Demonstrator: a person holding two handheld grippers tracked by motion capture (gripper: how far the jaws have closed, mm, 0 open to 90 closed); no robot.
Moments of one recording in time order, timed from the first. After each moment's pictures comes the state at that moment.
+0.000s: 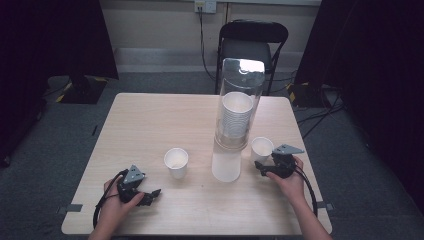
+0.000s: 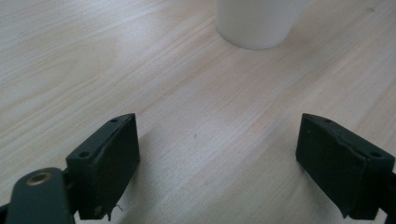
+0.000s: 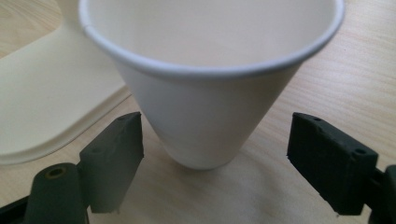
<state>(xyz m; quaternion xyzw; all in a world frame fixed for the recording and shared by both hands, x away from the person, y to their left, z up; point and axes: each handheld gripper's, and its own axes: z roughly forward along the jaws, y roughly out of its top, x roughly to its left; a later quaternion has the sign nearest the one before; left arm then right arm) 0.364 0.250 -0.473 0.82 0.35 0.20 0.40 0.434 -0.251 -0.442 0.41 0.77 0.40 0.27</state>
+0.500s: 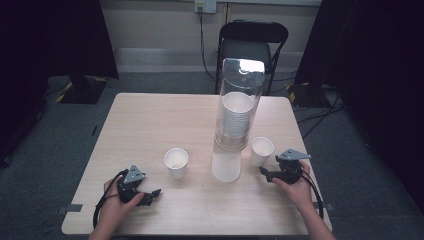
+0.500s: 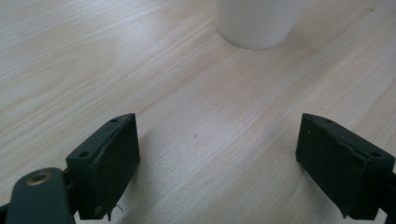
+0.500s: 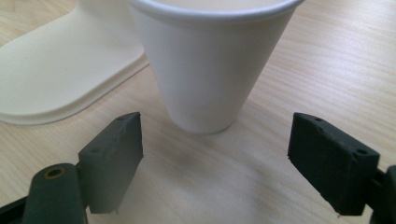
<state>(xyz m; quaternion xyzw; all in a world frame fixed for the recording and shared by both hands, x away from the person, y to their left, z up) 0.364 0.250 -0.473 0.82 0.35 0.20 0.40 0.415 -0.265 -0.441 0.40 0.78 0.40 0.27</state>
